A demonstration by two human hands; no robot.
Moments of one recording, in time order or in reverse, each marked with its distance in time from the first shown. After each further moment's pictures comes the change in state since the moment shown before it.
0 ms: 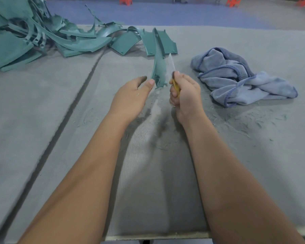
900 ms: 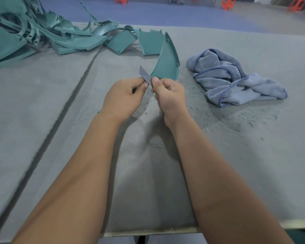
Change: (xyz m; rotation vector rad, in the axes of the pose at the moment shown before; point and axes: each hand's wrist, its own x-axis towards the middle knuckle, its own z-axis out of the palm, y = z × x) left_hand 0.000 -0.010 -0.006 0.157 0.055 0.294; right_hand -0.009 0.015 0.019 -0.293 0.002 -0.157
